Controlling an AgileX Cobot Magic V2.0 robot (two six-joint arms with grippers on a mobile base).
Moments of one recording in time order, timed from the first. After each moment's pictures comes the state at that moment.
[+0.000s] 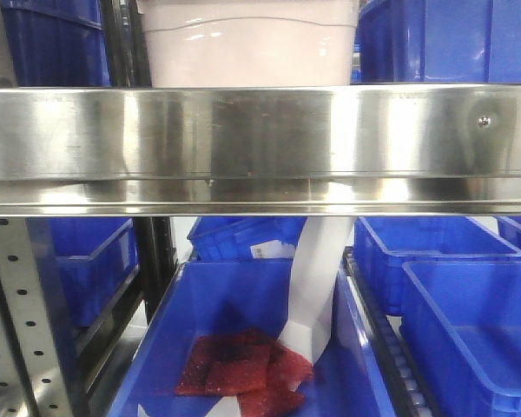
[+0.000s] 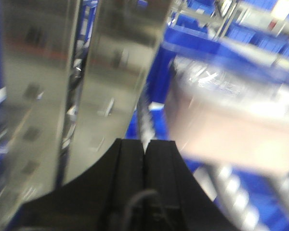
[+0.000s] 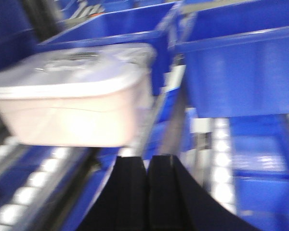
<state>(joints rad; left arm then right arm) -0.01 1.01 -0.91 -0.72 0.18 0.50 -0.05 1.09 -1.03 0.81 0.32 -0.63</state>
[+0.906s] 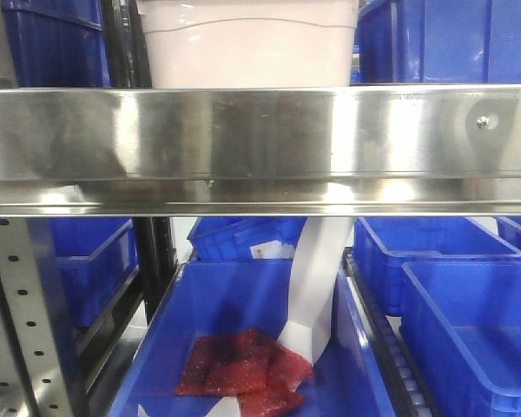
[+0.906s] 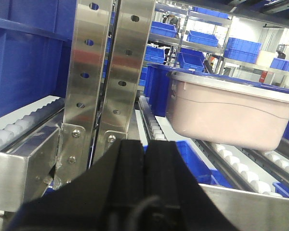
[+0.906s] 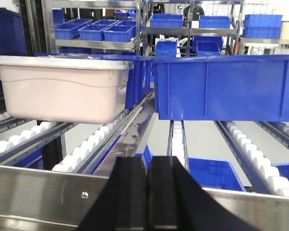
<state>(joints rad) -0.01 0.17 -0.29 -0.70 0.12 0.53 -0.05 0.17 -0.30 0.81 0.21 -0.76</state>
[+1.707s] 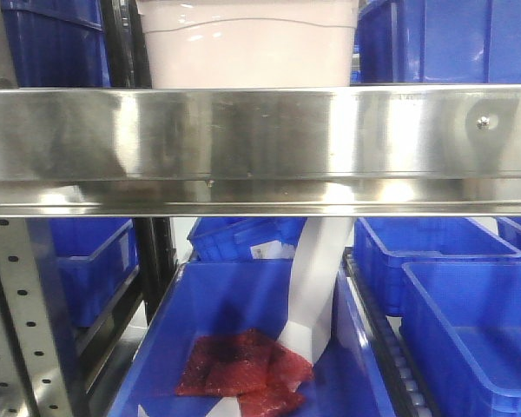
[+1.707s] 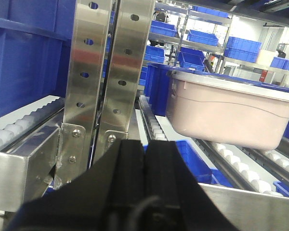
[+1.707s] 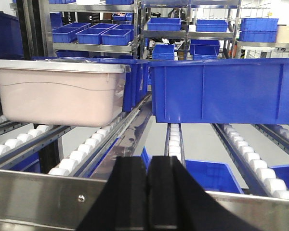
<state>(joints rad) -0.01 0.17 -0.29 -0.70 0.12 0.53 -0.05 0.17 -0.29 0.81 0.19 -0.76</state>
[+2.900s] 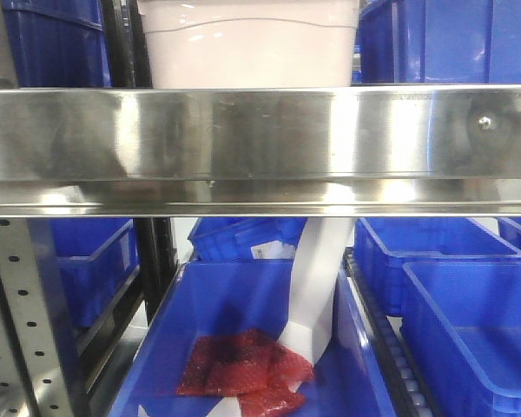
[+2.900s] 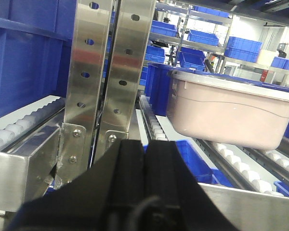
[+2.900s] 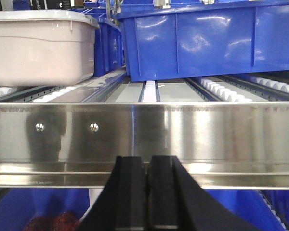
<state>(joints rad) -0.01 0.17 -0.29 -0.70 0.12 0.53 0.01 -0.01 0.03 -0.03 0.03 0.11</state>
